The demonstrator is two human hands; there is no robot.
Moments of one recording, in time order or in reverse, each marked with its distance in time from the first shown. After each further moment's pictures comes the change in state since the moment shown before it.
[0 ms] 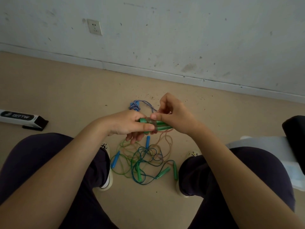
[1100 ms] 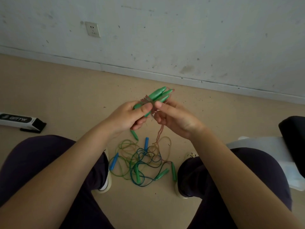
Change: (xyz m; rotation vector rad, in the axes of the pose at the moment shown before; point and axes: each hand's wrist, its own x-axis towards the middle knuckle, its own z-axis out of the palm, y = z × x) left_hand 0.009 0.000 0.009 -0.336 0.370 0.229; right_hand -0.003 -0.010 -0.003 0.729 -0.201 0.131
